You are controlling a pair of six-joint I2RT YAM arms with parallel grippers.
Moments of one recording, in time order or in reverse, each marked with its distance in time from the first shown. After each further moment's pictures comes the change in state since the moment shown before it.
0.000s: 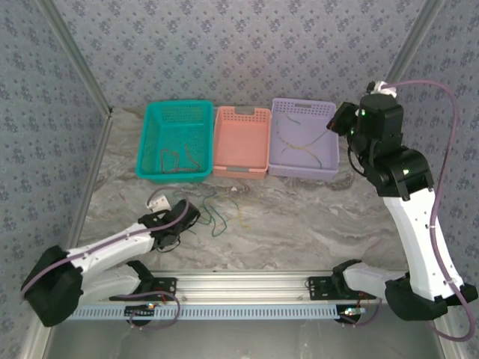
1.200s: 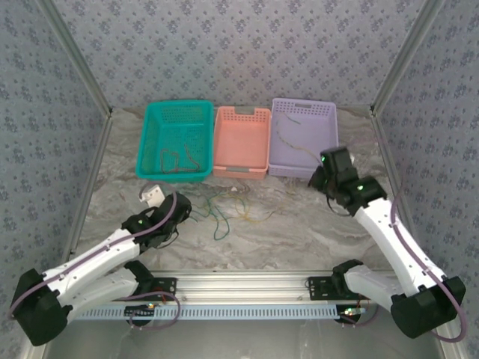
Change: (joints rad) left arm 0.013 -0.212 0.067 -0.013 -0.005 0.032; right arm 0.006 -0.147 -0.785 0.014 -0.145 0.185
